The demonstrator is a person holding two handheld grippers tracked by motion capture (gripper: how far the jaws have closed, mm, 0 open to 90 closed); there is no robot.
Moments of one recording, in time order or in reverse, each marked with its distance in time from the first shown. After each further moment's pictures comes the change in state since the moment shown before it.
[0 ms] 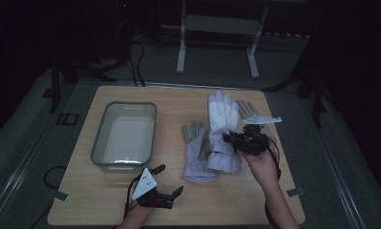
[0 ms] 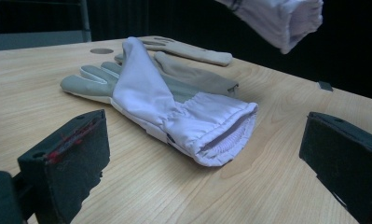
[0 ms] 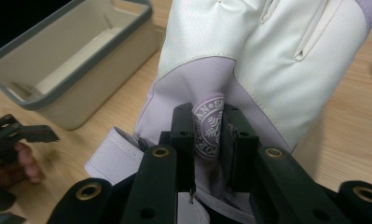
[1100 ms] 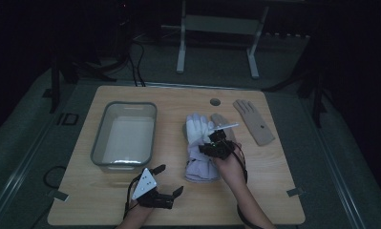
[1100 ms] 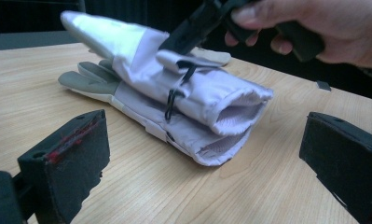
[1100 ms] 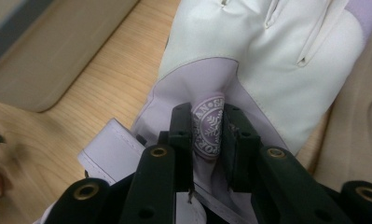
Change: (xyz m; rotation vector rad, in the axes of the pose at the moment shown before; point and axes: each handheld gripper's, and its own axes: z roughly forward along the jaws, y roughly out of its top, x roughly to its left) left arm 0.000 0.000 0.000 0.003 -0.007 0.000; right arm 0.023 -0.025 0.106 0.209 -0.007 0.074
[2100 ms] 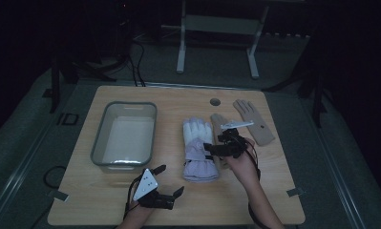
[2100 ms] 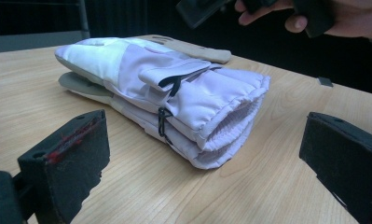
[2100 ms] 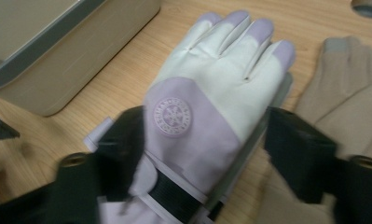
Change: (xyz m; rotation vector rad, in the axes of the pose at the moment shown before) left arm -0.002 0.000 0.001 0.011 0.012 0.018; right arm -0.017 0.000 -0.038 -0.109 0.007 -0.080
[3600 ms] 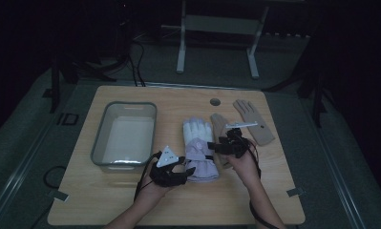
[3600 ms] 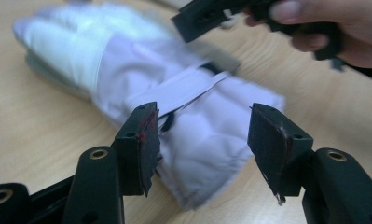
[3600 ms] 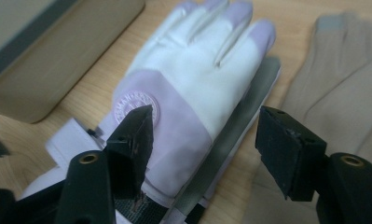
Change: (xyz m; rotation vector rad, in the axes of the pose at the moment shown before) left arm 0.006 0.066 0.051 0.322 -0.015 -0.097; right arm -0.029 -0.014 0.019 0.003 0.044 0.092
